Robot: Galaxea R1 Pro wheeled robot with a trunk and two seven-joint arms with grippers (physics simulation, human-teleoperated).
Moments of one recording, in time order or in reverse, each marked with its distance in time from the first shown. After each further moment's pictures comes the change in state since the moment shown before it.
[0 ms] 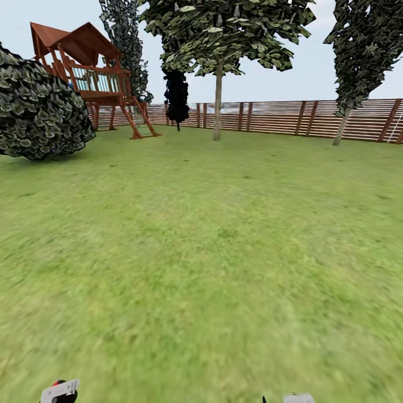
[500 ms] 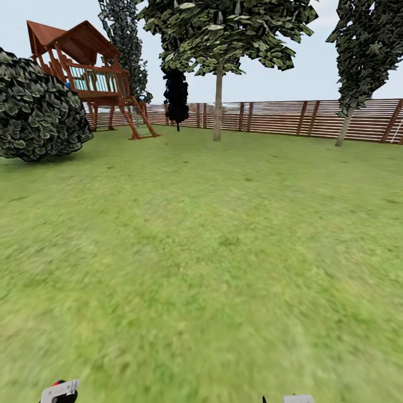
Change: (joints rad) left arm 0.000 0.000 0.000 0.000 0.000 0.000 0.000; right arm 0.000 0.000 0.000 0.000 0.000 0.000 0.000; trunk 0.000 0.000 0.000
